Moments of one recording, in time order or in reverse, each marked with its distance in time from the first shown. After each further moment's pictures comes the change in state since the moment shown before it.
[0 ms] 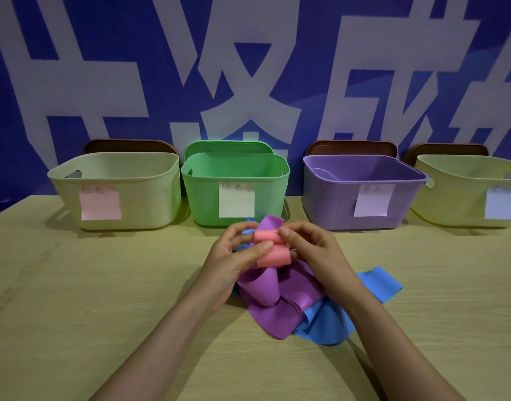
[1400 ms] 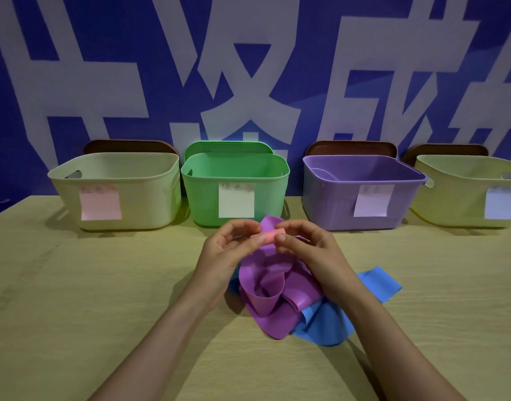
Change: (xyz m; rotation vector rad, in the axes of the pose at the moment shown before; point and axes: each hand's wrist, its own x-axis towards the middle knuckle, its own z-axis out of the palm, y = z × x) left_hand 0.001 0.005 -0.006 0.104 -0.008 0.156; right_hand -0.001 0.002 -0.002 0.060 -0.017 0.040
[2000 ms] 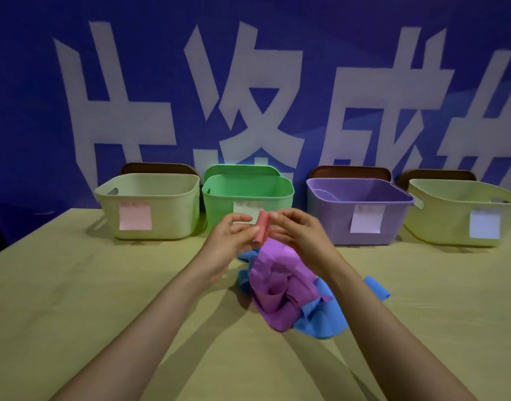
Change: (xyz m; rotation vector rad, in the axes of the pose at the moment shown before) left_hand -0.005 0.058 -0.004 0.077 -0.015 -0.105; right_hand 0.012 -0.056 0.034 0.176 -0.005 0.067
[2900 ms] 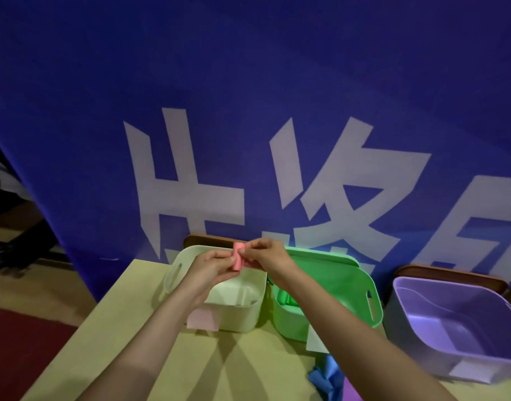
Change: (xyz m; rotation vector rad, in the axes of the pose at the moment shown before) left_hand 0.163 0.153 -0.191 0.010 0.349 -0.372; right_hand 0.258 -0.047 0.206 -0.194 -0.157 0.389
